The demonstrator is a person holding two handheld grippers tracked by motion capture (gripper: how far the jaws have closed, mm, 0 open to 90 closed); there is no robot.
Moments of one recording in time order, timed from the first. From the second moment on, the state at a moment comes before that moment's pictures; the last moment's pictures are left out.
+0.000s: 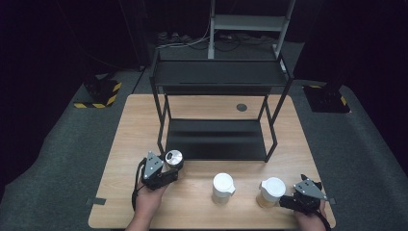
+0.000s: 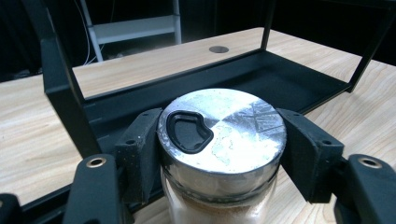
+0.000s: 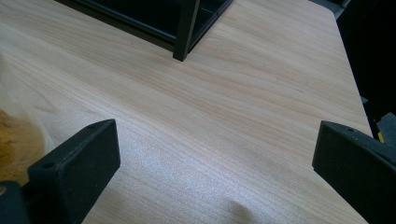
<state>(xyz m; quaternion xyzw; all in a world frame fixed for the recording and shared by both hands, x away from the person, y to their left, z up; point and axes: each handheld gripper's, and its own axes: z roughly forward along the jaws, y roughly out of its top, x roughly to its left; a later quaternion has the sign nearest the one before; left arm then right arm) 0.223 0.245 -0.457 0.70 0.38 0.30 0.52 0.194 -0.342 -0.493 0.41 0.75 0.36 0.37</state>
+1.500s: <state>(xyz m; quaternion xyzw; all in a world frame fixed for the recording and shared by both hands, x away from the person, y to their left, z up) 0.255 0.214 -0.420 0.70 0.39 0.32 0.52 0.194 -0.344 -0.492 0.42 0.74 0.37 0.37</state>
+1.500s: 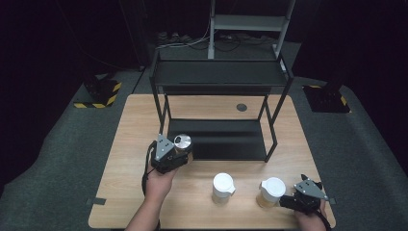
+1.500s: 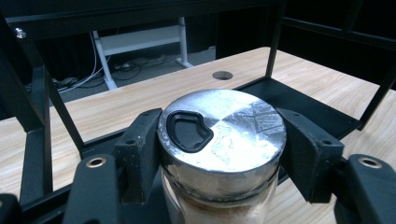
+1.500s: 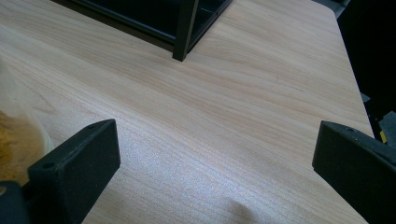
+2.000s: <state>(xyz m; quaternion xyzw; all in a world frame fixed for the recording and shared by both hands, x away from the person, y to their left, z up) 0.271 0.204 -0.414 0.69 0.40 0.33 0.51 0.194 -0.344 -0.492 0.42 0.74 0.37 0.37</state>
